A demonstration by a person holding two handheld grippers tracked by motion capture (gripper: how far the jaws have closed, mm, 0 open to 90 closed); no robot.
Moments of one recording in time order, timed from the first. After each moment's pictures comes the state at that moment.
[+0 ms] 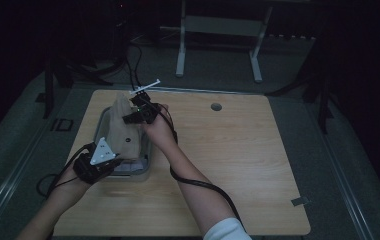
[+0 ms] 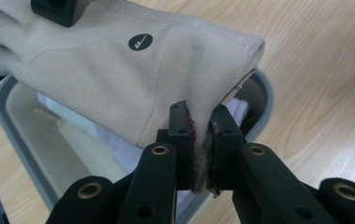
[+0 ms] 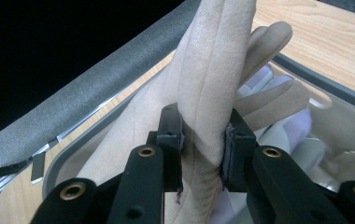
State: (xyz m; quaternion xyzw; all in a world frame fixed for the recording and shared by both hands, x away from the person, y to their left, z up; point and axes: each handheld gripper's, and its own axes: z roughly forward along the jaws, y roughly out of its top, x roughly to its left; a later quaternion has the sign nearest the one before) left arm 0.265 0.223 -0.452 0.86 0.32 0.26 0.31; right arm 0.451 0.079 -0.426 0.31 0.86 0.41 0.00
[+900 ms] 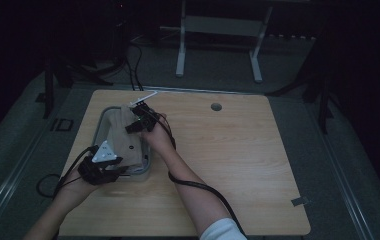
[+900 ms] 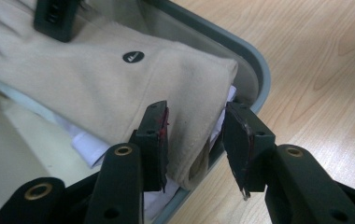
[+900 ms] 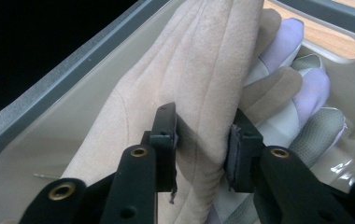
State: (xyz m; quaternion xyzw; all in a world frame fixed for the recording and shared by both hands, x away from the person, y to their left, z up) left arm 0.274 0.223 -0.475 0.86 0.33 0.20 0.33; right arm 0.467 0.083 -0.480 0.33 0.87 0.37 -0.01
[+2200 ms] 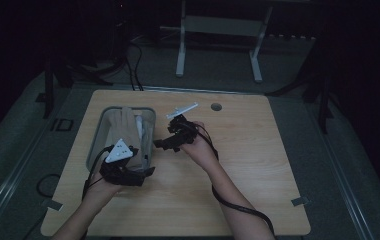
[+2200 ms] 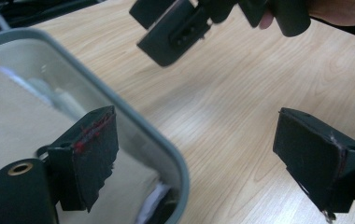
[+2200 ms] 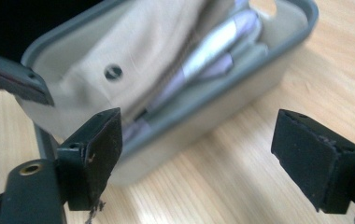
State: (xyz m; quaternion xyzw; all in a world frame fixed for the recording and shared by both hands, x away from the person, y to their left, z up) left arm 0.277 0.169 -0.475 0.80 0.34 0.18 0.45; right arm 0.413 -0.037 -0.457 0.27 0.88 0.40 0.03
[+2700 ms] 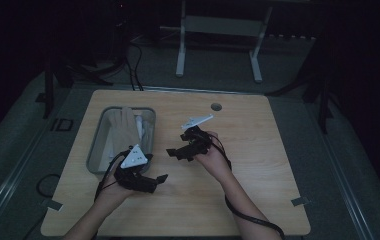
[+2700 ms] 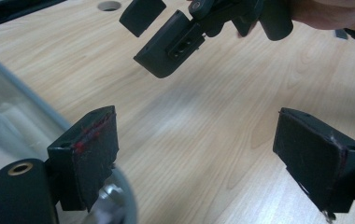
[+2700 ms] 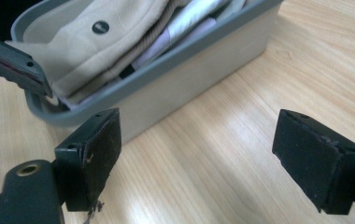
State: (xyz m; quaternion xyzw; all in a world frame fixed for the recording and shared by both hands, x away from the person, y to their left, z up) left arm 0.275 0.139 -0.485 0.82 0.30 0.14 0.46; right arm 0.396 -0.077 -0.475 0.27 0.87 0.41 0.04
